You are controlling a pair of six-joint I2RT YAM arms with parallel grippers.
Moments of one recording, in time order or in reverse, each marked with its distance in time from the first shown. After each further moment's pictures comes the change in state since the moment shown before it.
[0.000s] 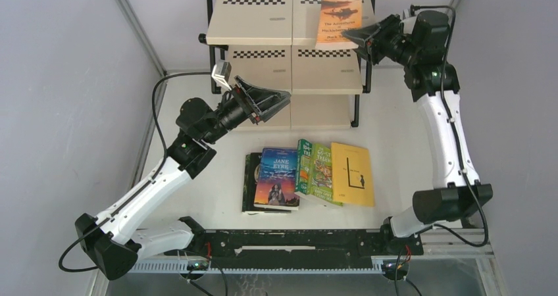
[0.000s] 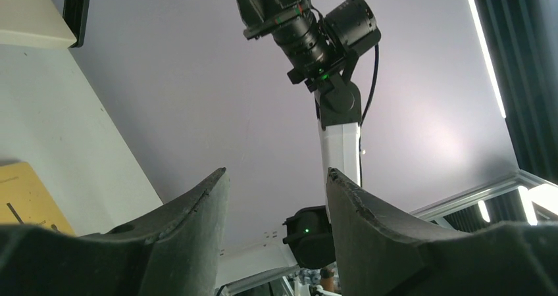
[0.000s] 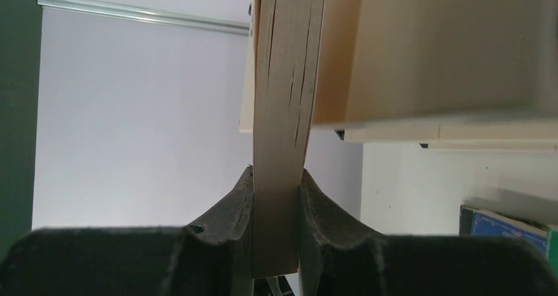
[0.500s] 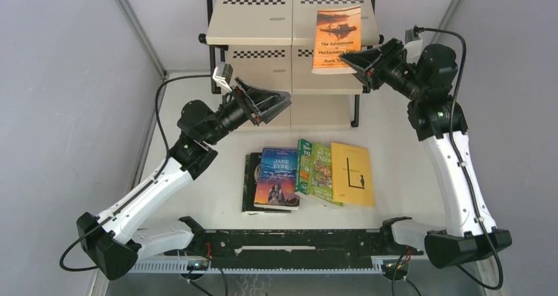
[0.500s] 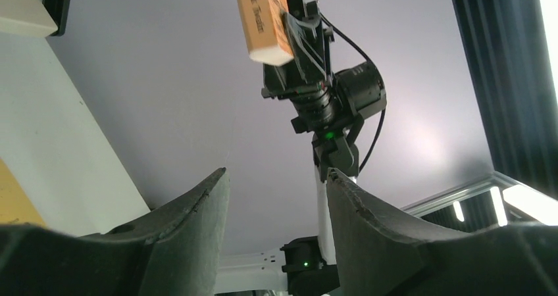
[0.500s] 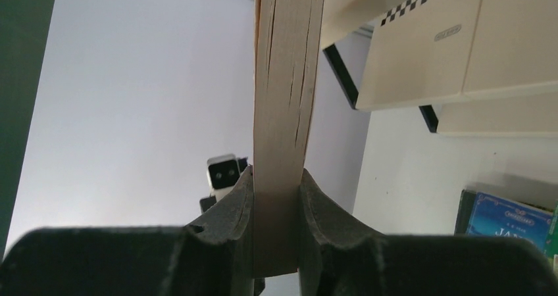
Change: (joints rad) left arm 0.000 0.001 -0.039 0.067 0.010 -0.074; right arm 0.090 -0.302 -0.297 0.119 0.039 -0.033
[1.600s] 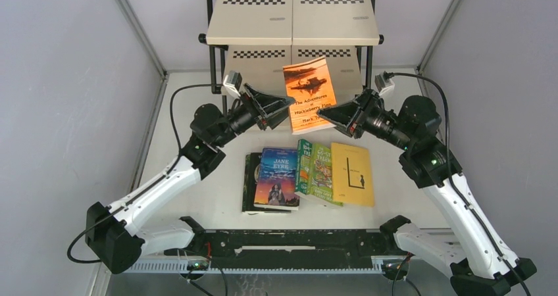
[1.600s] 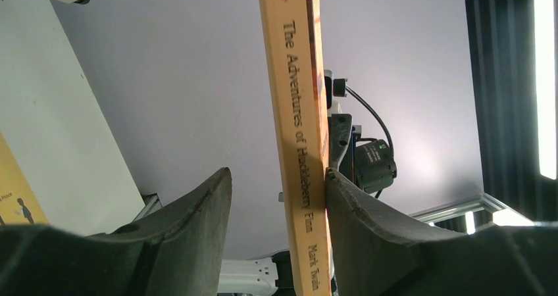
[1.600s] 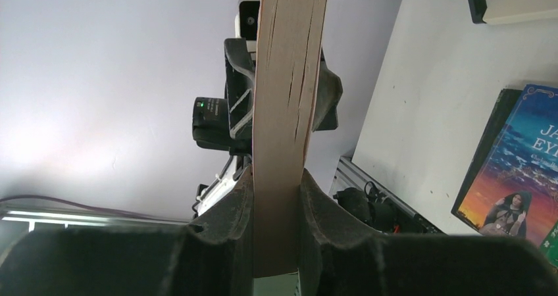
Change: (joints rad) left arm -0.001 0.056 -0.090 0.083 0.003 -0.092; right arm 0.298 -0.285 -0.340 0.038 0.060 0.005
